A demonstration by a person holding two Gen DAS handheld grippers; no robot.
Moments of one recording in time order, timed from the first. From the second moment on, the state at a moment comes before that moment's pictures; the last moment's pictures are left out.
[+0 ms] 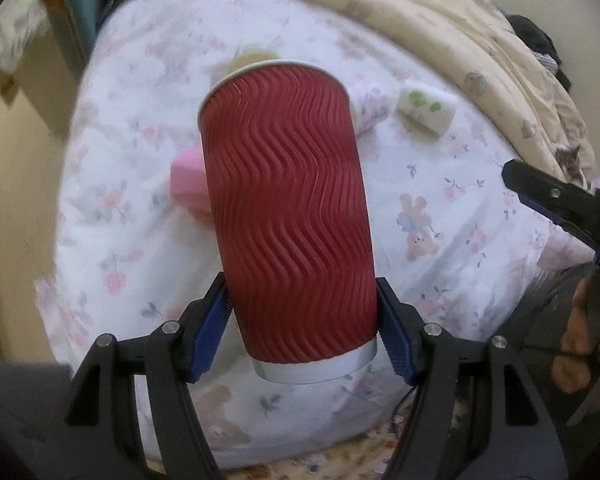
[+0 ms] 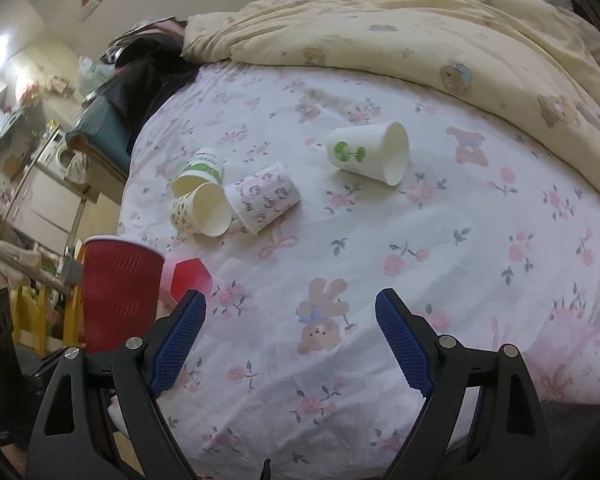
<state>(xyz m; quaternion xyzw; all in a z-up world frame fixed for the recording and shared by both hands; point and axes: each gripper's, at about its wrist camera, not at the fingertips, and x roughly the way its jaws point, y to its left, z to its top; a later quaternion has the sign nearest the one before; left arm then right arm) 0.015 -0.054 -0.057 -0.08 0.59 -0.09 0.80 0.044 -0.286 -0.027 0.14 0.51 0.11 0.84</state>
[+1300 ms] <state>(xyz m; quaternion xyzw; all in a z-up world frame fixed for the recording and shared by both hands) -0.001 -0.073 -0.020 -0.03 0.52 -0.12 0.85 0.074 -0.229 -0.055 0.18 0.57 0.26 0.76</state>
